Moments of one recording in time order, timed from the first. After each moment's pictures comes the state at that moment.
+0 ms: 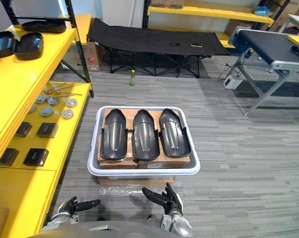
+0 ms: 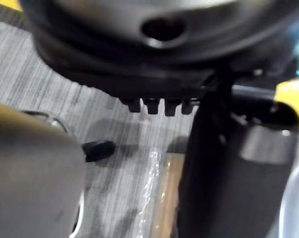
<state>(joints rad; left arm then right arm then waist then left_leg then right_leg) 0.03 0.12 0.03 1.09 -0.12 0.06 0.07 0.31 -0.01 0.01 0.49 0.24 -0.02 0.03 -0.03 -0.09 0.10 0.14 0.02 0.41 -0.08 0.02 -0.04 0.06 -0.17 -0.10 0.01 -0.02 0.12</state>
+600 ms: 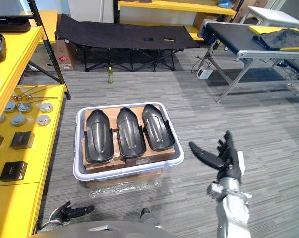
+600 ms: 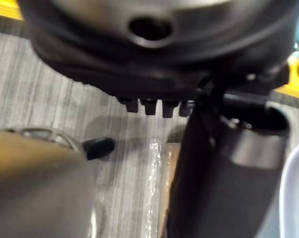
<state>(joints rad) 0.13 0.18 0.09 1.02 -0.15 0.06 0.02 0.26 -0.24 -0.42 -0.08 0.25 0.03 -0.03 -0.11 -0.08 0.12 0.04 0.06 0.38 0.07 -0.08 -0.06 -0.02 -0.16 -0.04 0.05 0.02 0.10</state>
